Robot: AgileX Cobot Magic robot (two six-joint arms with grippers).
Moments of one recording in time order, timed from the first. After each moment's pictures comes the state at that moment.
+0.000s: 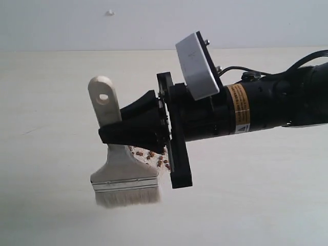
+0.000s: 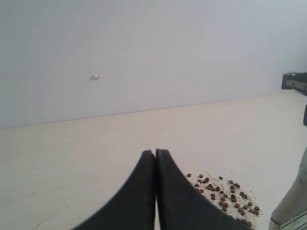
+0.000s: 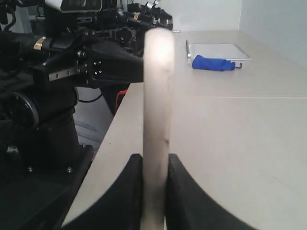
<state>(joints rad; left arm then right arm) -0.59 0.01 0.00 -0.19 0.11 0.10 0.53 1.71 -0.74 -1.29 -1.20 0.73</state>
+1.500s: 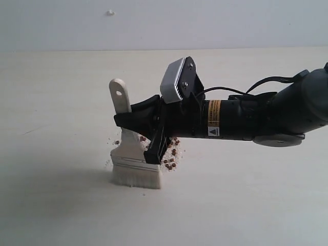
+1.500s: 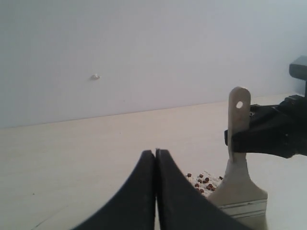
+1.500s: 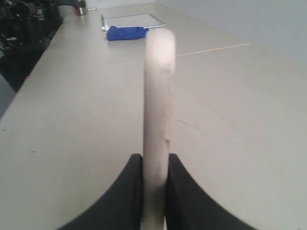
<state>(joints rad) -0.59 0.01 0.00 -0.19 0.11 0.10 0.53 1.93 -0.76 -0.93 -1.06 0.50</state>
